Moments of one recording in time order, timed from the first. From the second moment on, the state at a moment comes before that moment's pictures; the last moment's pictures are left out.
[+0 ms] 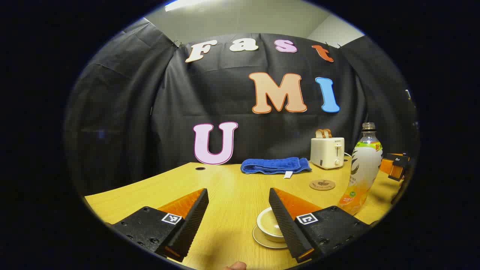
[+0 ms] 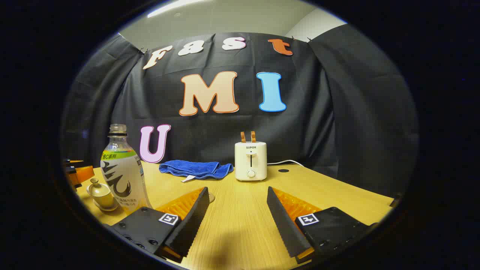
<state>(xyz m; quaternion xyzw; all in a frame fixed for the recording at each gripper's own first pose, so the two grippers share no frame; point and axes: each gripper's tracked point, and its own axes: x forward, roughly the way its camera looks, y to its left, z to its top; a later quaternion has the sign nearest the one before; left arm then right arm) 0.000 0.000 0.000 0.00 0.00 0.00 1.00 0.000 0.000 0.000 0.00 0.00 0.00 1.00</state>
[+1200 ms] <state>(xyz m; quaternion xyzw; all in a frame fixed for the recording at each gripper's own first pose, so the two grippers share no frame) 0.003 -0.012 0.000 0.00 0.01 -0.01 1.00 0.000 0.006 0.000 0.00 0.00 0.01 1.00</state>
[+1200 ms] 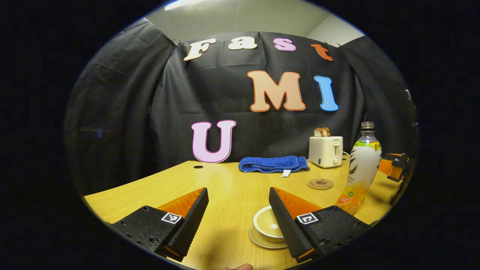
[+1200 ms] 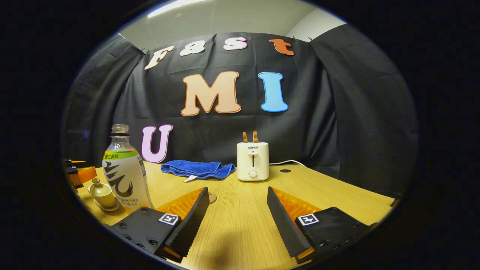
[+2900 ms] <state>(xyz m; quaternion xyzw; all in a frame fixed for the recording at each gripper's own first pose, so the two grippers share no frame) 0.000 -0.074 -0.023 0.01 0.08 -0.10 0.99 -0.005 0.020 0.000 0.00 0.00 0.04 1.00</state>
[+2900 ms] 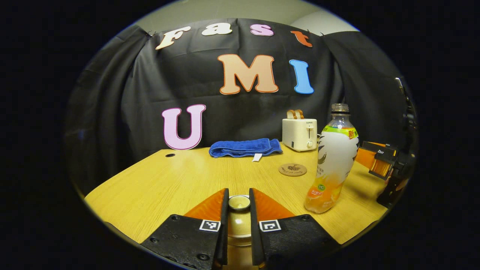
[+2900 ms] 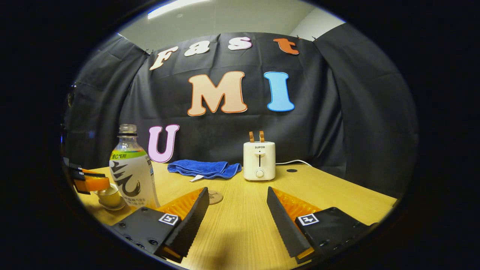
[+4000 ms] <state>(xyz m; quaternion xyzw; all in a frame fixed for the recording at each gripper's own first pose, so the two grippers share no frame) -0.019 -0.039 0.023 0.01 0.01 -0.06 1.00 -0.079 0.133 -0.009 0.02 0.03 0.21 0.98</state>
